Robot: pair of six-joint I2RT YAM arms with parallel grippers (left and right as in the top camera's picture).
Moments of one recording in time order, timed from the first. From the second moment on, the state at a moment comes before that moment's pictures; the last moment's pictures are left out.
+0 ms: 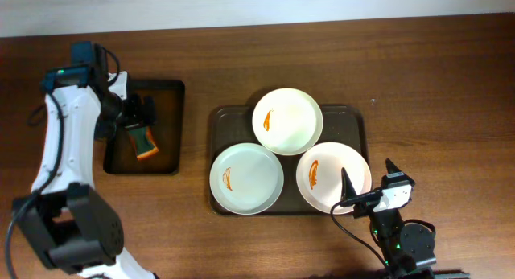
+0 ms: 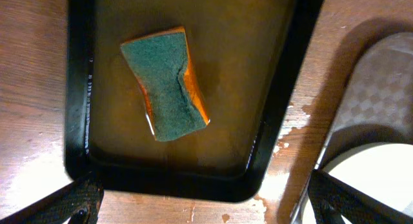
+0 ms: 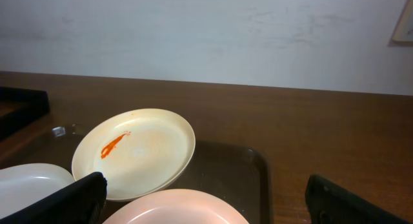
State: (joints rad) left arm 0.14 1.88 1.67 -1.21 0.10 -0.03; right arm 0.17 0.01 0.01 -0.07 0.02 0.01
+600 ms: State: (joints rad) left arm 0.15 2.20 1.68 -1.14 -0.03 -0.21; right arm 0.17 0.01 0.01 -0.07 0.02 0.01
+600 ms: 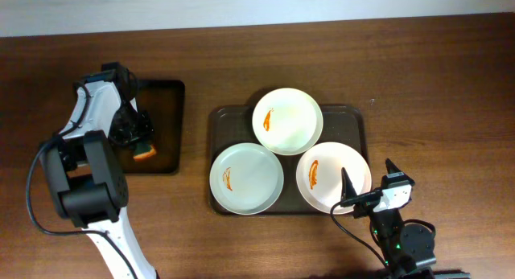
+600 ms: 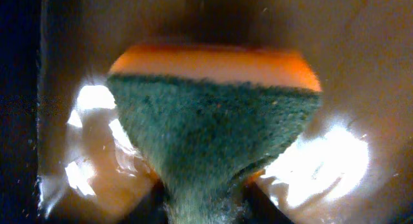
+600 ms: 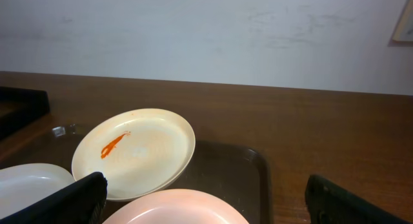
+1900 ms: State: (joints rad) left arm 0.15 2.20 1.68 -1.10 -0.03 -0.21; right arm 0.17 0.01 0.01 -0.07 0.02 0.01
